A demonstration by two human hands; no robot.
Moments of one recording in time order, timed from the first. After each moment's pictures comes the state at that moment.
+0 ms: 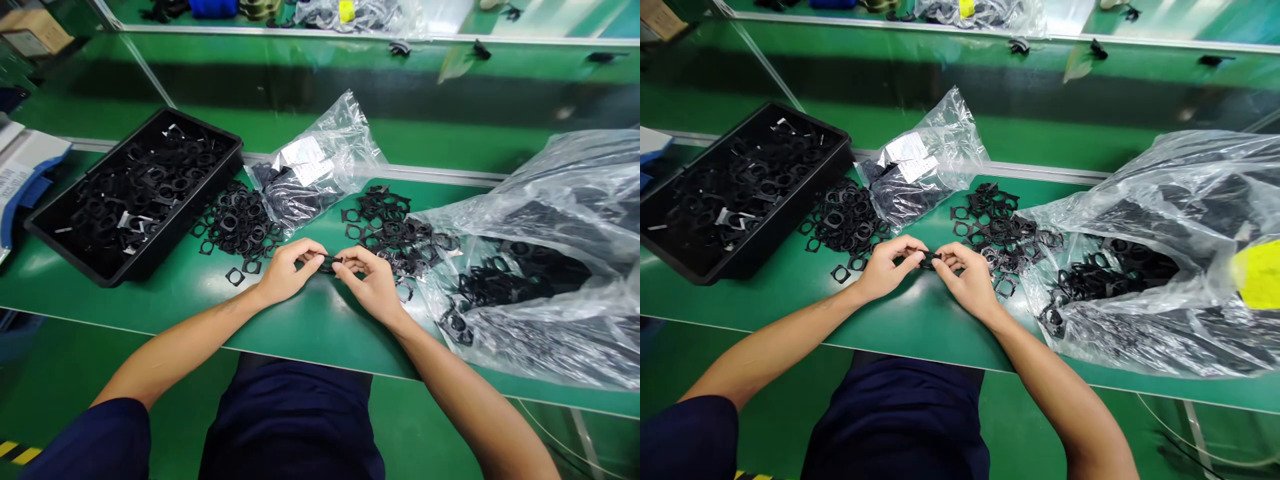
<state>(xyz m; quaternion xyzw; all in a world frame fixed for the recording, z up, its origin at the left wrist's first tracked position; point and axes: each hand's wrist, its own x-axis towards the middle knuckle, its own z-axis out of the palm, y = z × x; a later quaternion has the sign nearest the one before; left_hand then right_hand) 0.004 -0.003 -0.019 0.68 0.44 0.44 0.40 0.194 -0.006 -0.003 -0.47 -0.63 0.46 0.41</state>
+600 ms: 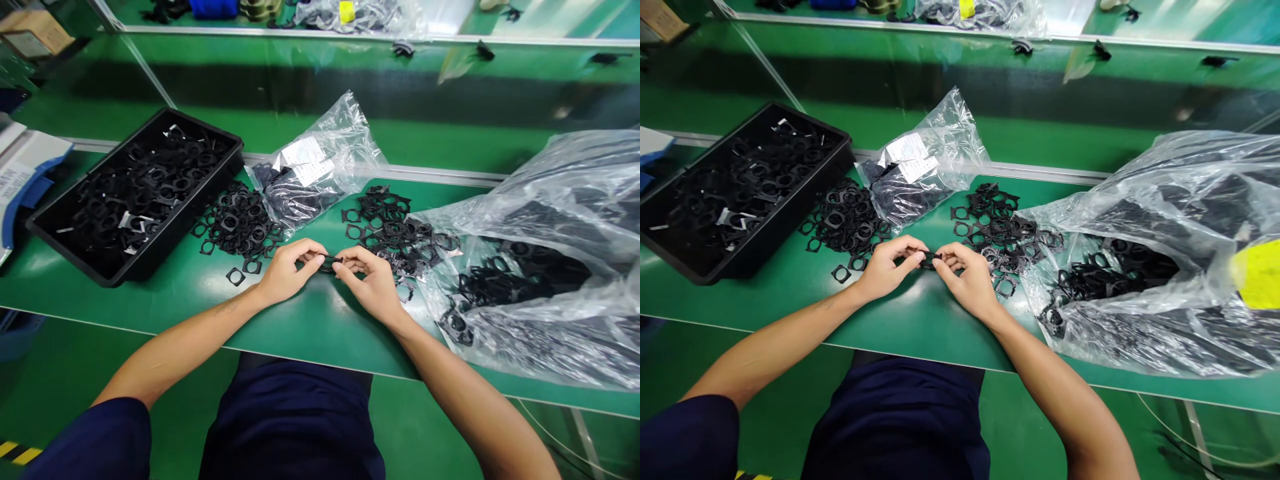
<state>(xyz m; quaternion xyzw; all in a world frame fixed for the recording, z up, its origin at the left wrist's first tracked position) 0.004 -0.003 -0.020 0.68 0.44 0.44 0.39 0.194 -0.005 -0.003 -0.47 -0.63 0.46 0.41</state>
